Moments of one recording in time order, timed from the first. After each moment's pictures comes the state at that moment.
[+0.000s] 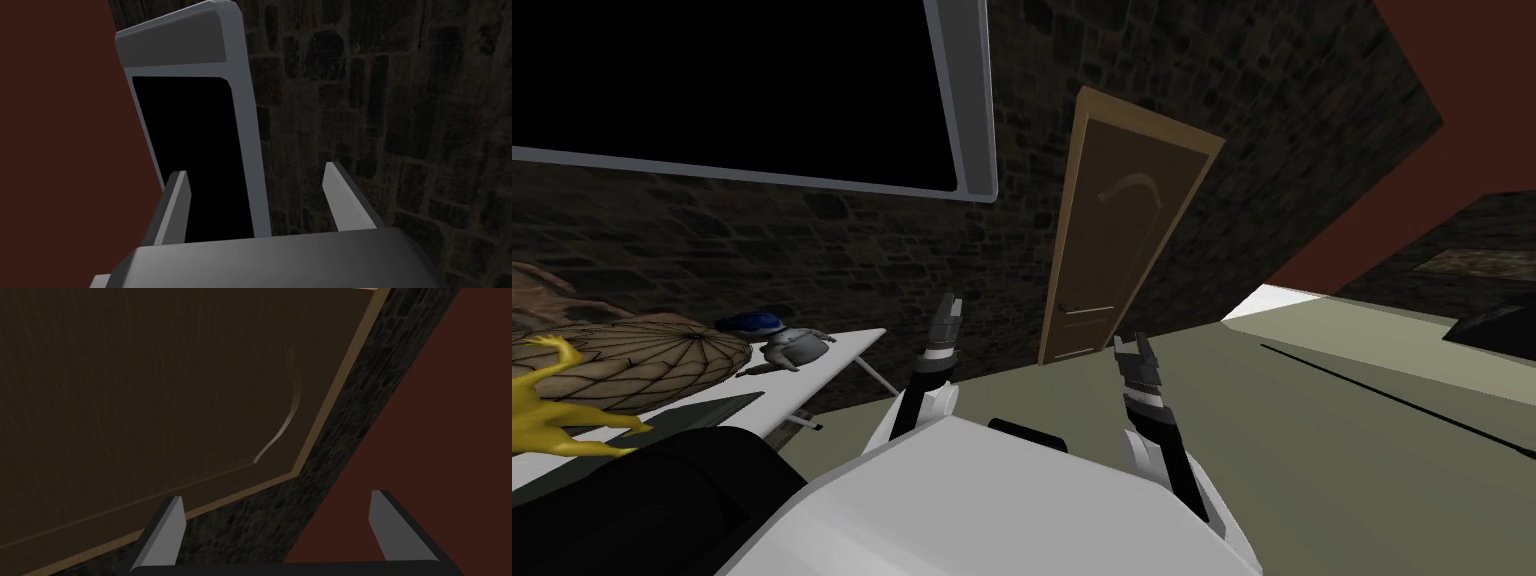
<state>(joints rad) 0.37 -0.16 -0.05 -1.87 -0.01 -0.66 -0.17</state>
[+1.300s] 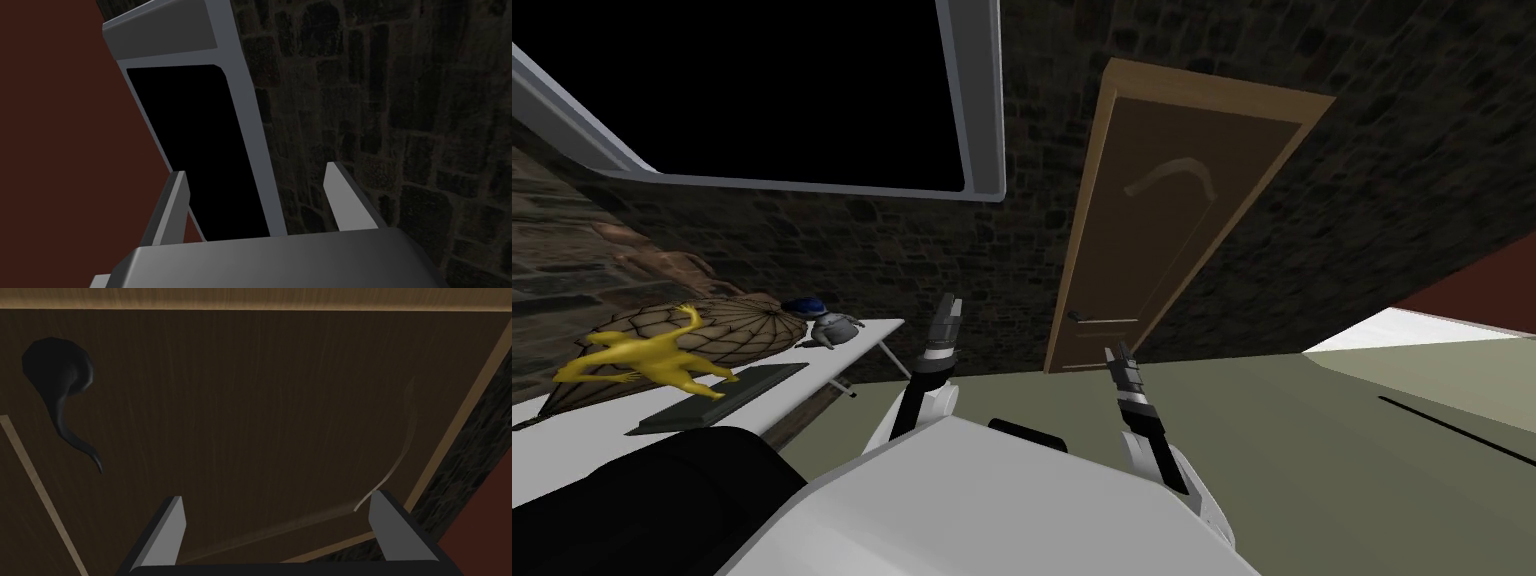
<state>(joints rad) 0.24 -0.25 -0.03 -1.51 -0.03 -0.69 -0.21</state>
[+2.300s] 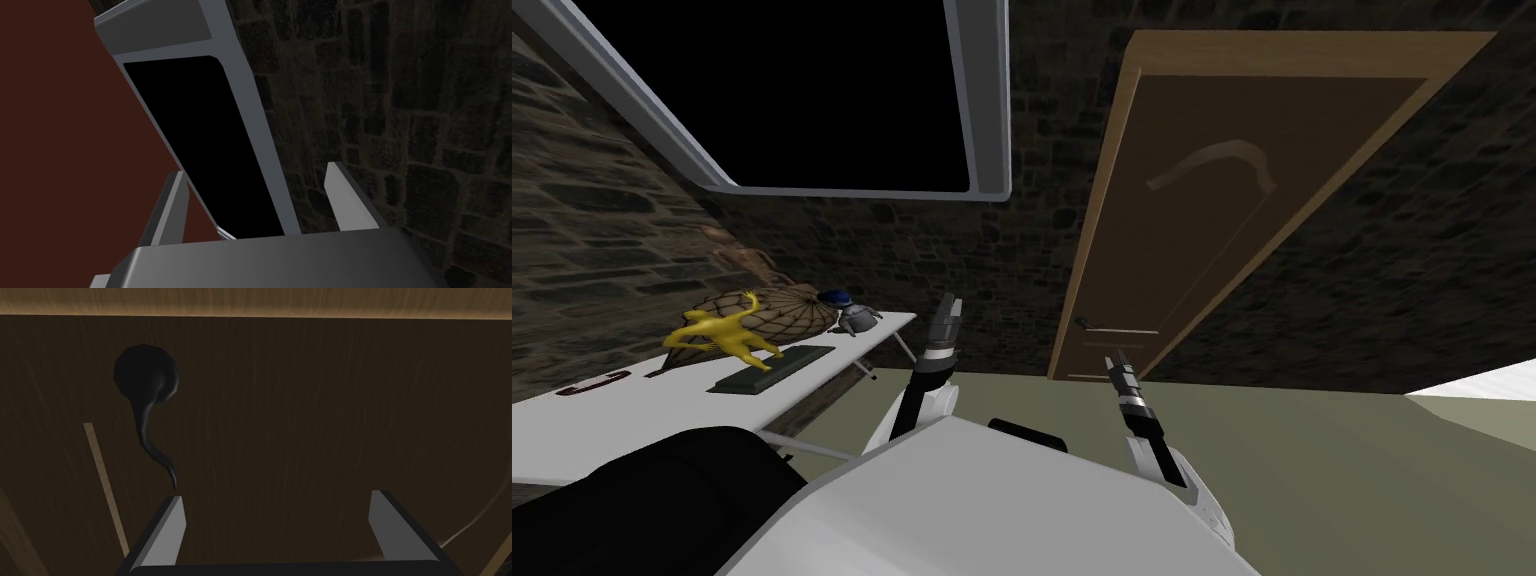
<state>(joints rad) 0.15 -0.32 -0.02 -1.25 -0.04 -0.71 -0.23</state>
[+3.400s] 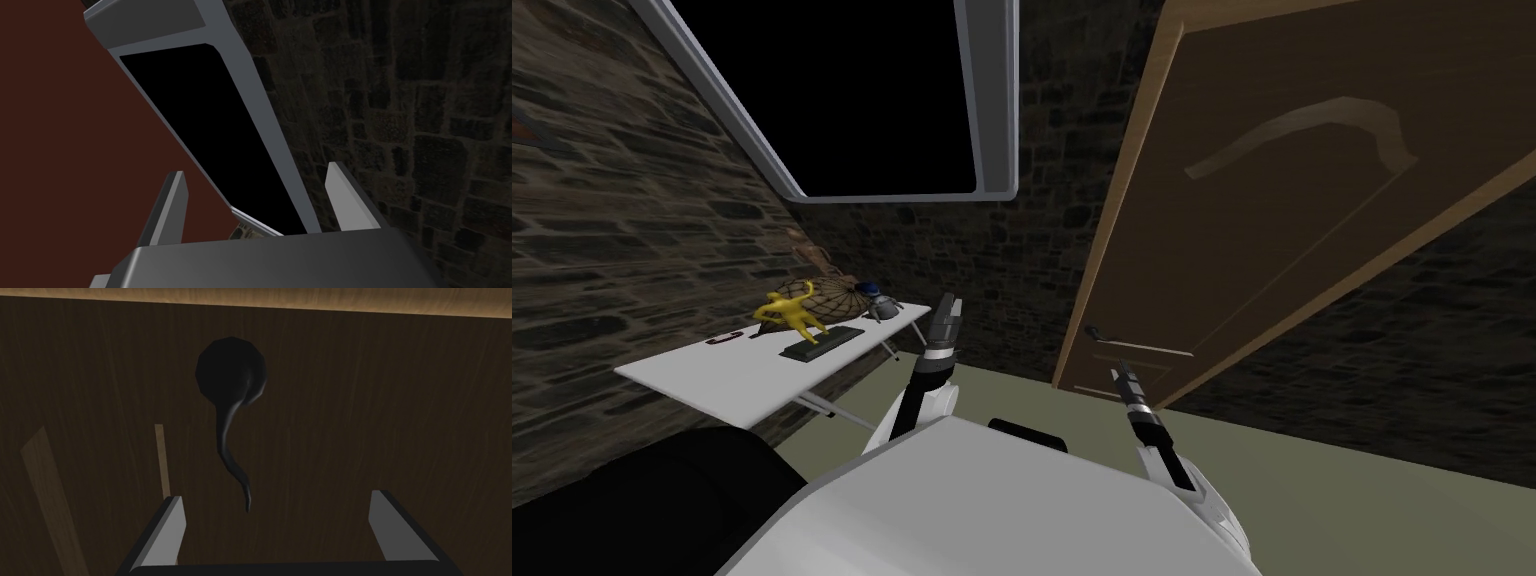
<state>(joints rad) 0.06 -0.39 0.00 -0.96 -0.06 -0.73 -0.26</state>
